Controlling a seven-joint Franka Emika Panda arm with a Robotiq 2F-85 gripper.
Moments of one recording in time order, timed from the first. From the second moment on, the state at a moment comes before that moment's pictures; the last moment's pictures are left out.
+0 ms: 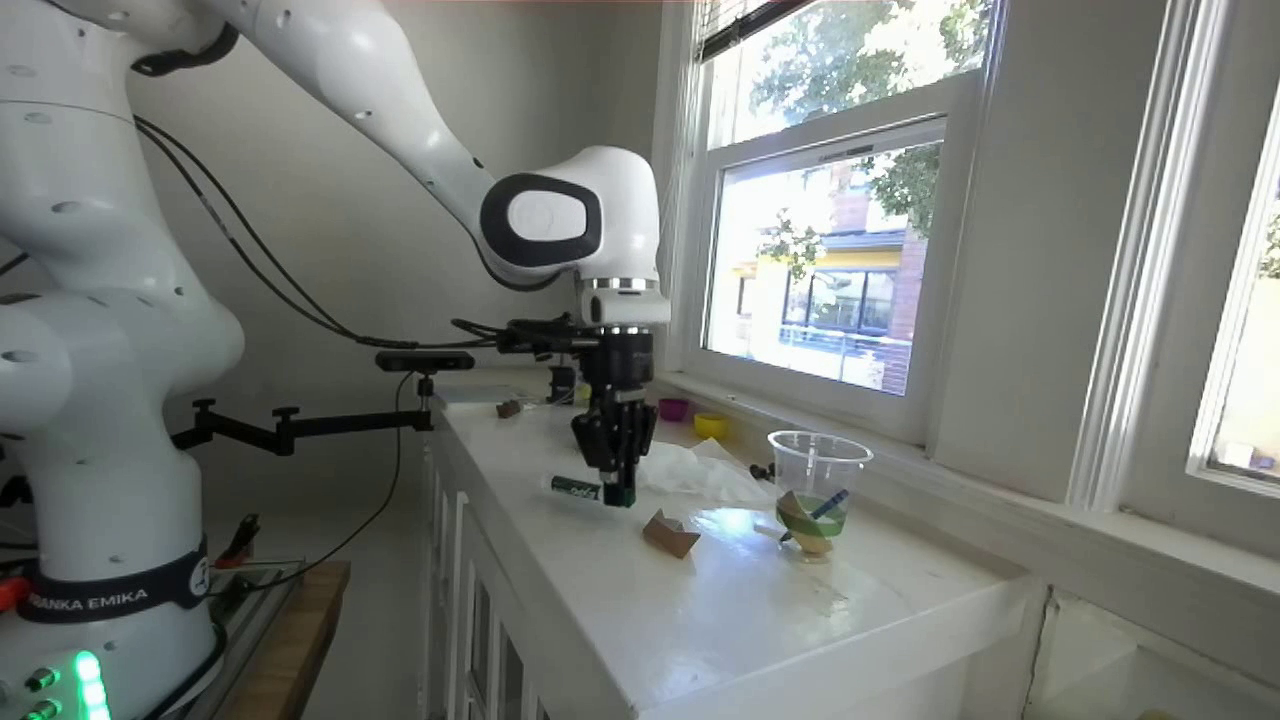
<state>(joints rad) -0.14 -0.24 0.01 -2.48 -0.19 2.33 0.81</state>
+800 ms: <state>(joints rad) -0.10 -0.07 0.10 -2.03 -0.82 2.19 0.82</state>
